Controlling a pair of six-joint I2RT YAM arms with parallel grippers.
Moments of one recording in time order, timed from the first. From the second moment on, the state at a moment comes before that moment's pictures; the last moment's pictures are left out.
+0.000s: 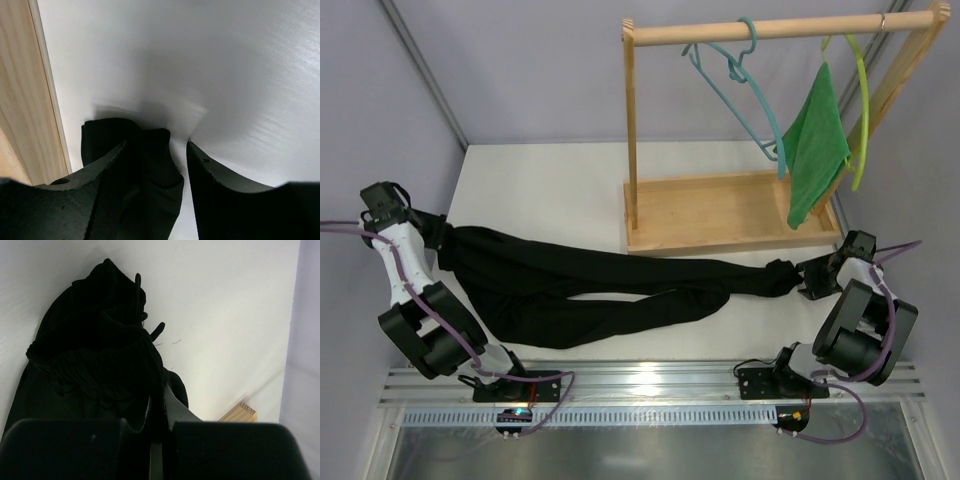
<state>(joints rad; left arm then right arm) 0.63 1.46 1.26 -0.74 0.20 -0.74 -0.55 1.37 0.66 -0.45 -0.17 0.78</state>
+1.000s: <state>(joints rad) 0.63 1.45 1.29 -0.75 0.23 -0.90 -0.57 0.92 0.82 -0.50 0.30 0.65</state>
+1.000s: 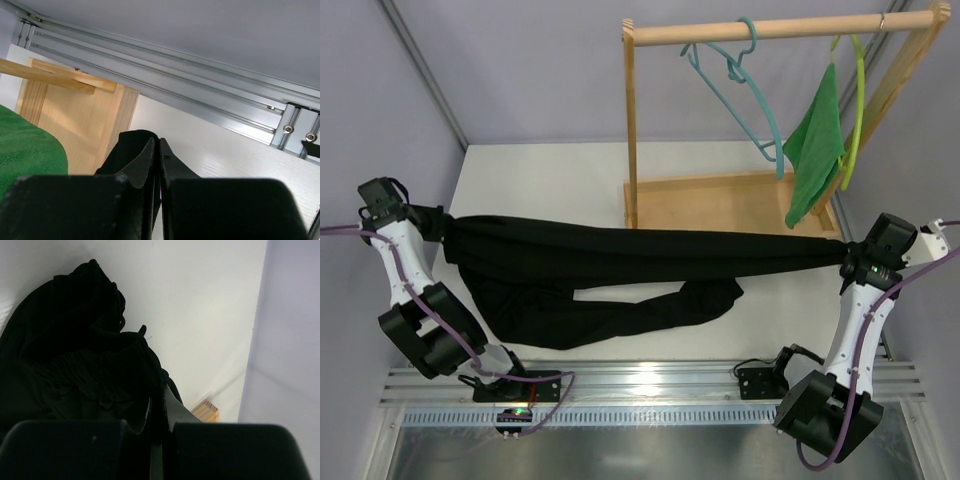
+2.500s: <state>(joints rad) 0.45 1.97 1.48 -0.49 0.29 -0.91 -0.46 1.45 1.18 -0.46 0.09 0.66</state>
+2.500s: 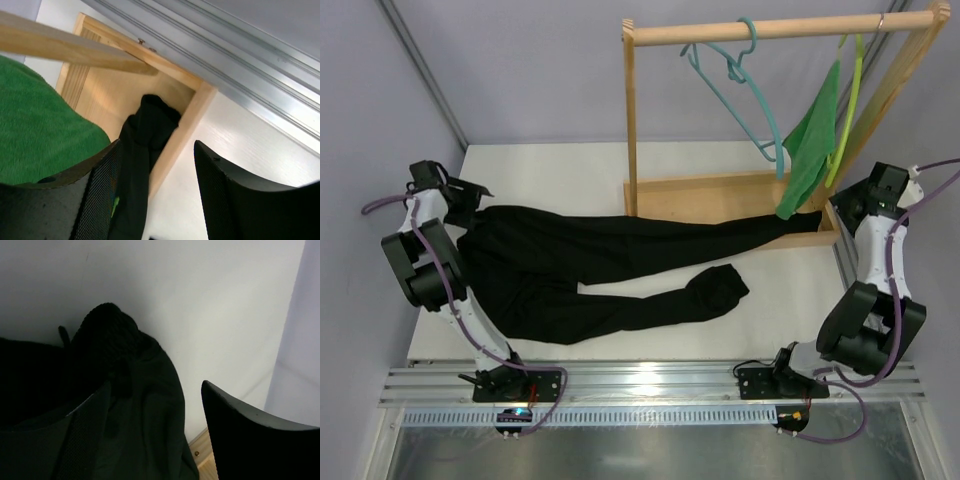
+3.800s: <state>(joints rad) 0.33 1.07 0.69 -0.51 0.29 -0.76 0.29 0.98 0.45 -0.47 0.14 0.91</state>
